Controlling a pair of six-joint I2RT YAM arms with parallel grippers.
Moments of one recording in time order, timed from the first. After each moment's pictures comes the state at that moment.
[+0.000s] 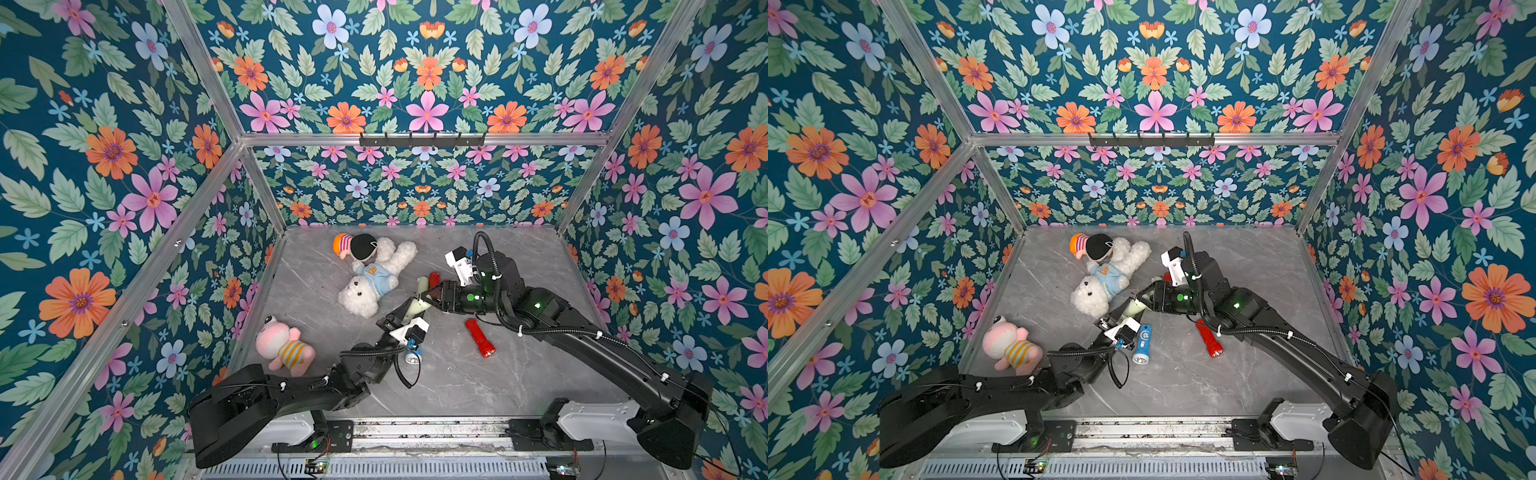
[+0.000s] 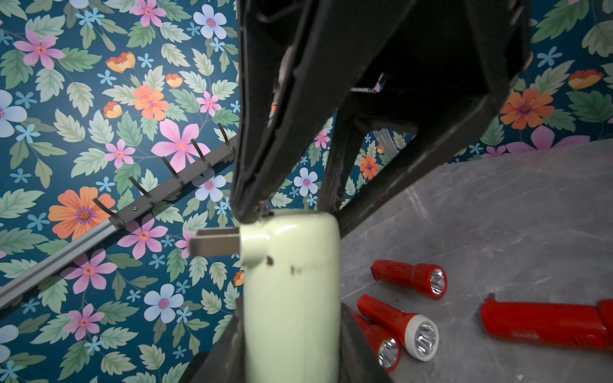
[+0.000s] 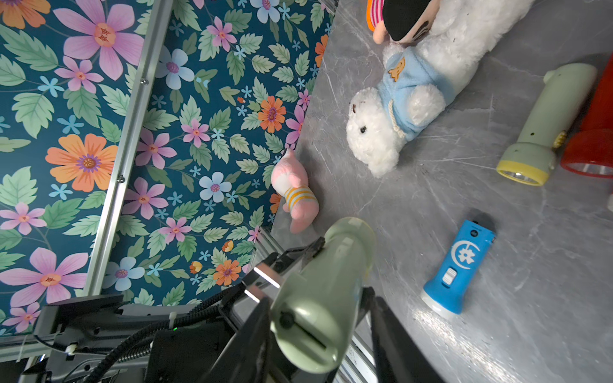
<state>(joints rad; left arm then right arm) -1.09 1.23 0.30 1.18 -0.44 0.69 0.76 1.26 1.19 -0.44 -0.38 0.82</state>
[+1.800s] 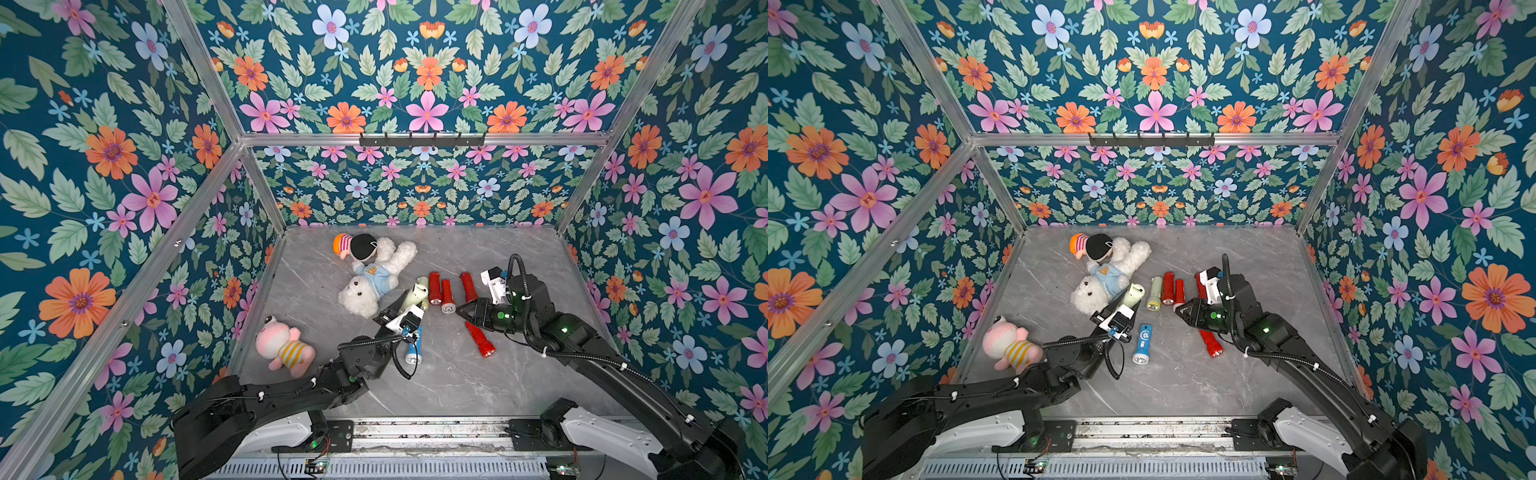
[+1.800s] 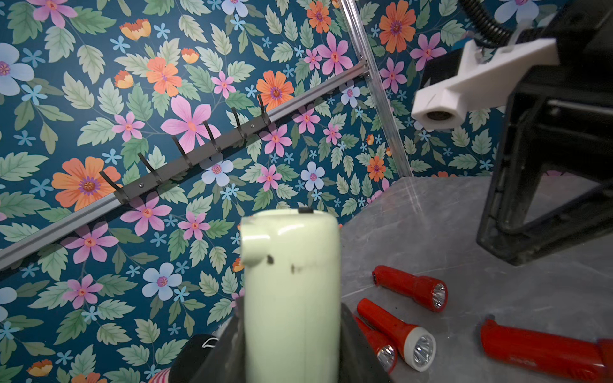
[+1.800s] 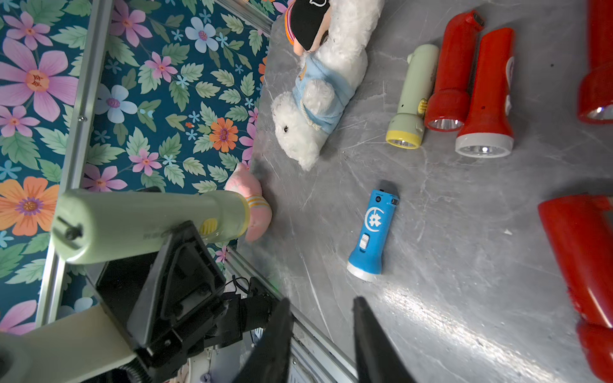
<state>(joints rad) -1.08 1.11 0.37 0.96 -0.48 0.56 0.57 1.00 0.88 -0.46 -0.39 0.81</state>
